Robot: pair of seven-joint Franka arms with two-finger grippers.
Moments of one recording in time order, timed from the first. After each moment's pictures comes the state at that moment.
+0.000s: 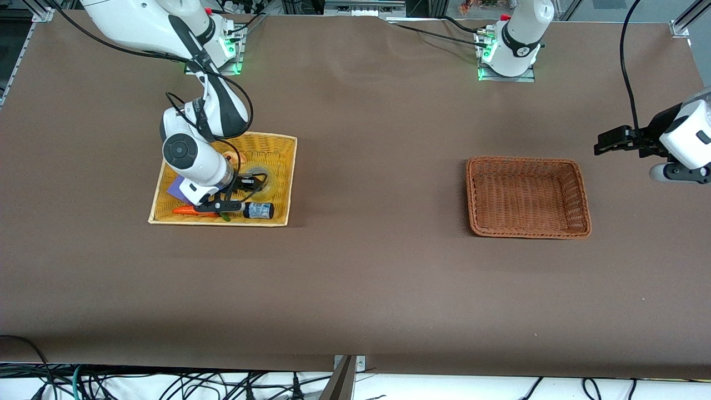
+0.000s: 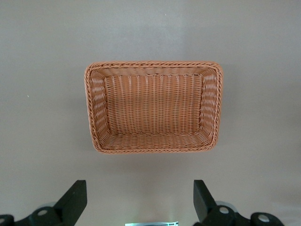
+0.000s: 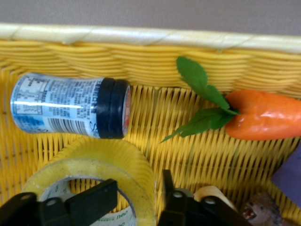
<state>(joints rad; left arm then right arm) -0.03 0.15 0.06 -1.53 -0.05 1.48 0.06 0.22 0.41 0.11 -2.11 0.00 2.42 0.28</state>
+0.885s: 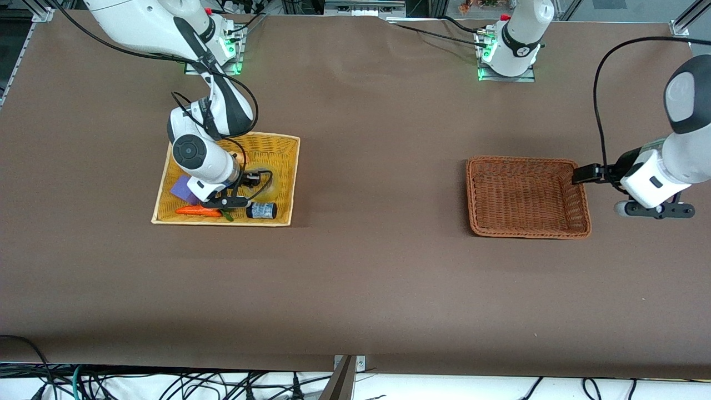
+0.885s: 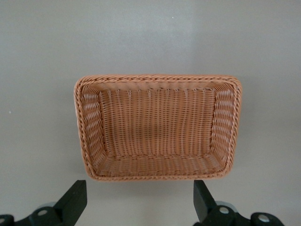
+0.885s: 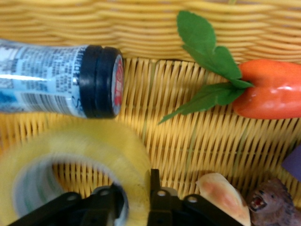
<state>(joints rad) -0.02 0.24 0.06 -1.65 -0.05 1.69 0.06 0.22 0.43 0.13 -2.12 0.00 2.41 0.31</state>
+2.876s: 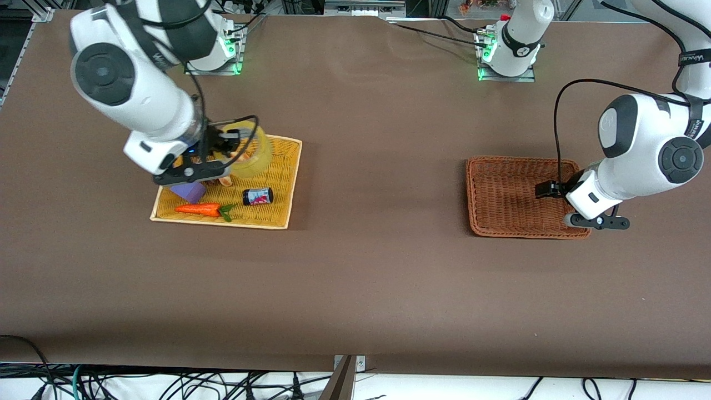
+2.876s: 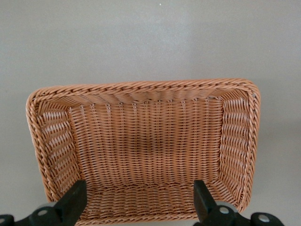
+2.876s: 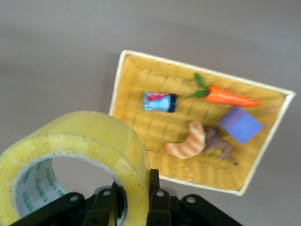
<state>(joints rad) -0.05 0.28 0.04 -1.86 -0.05 1.96 0.06 0.25 0.28 0.23 -1.47 0.01 1.59 0.31</state>
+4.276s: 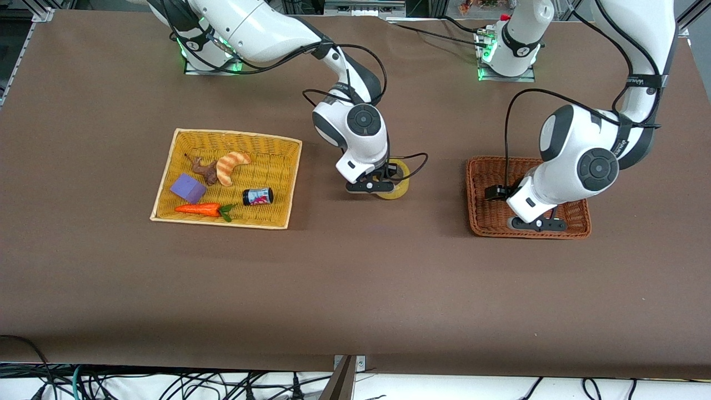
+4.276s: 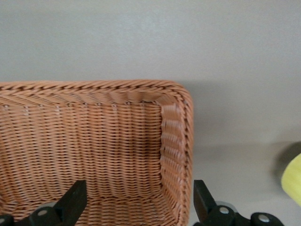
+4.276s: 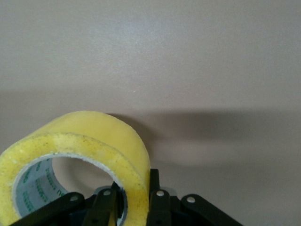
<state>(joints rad) -0.06 0.36 -0.15 -1.86 -0.05 2.04 -0.16 0.68 0.88 0.24 -1.34 -0.14 2.26 0.94</state>
